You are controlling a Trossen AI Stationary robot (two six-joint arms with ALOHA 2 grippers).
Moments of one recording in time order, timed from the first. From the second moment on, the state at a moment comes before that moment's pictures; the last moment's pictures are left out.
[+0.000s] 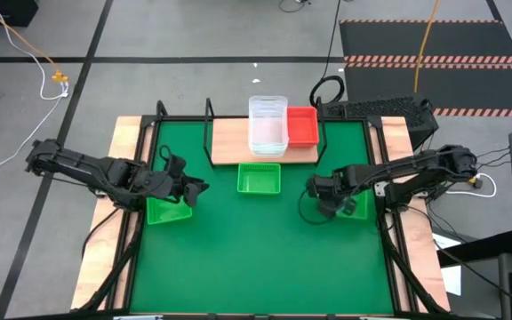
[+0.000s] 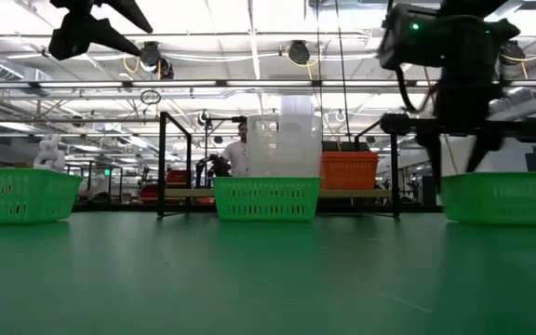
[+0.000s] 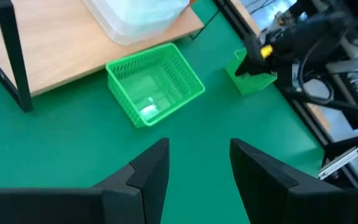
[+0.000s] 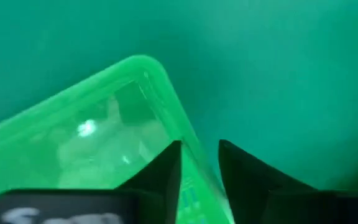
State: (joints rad) left arm -0.27 0.92 0.88 -0.63 -0.47 -1.08; right arm 0.02 1.35 0.74 -0.80 0.08 -1.01
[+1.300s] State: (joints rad) left arm -0.14 0.94 0.88 -0.64 -0.40 -0.84; right arm 0.42 1.27 0.82 -0.55 -0.02 0.35
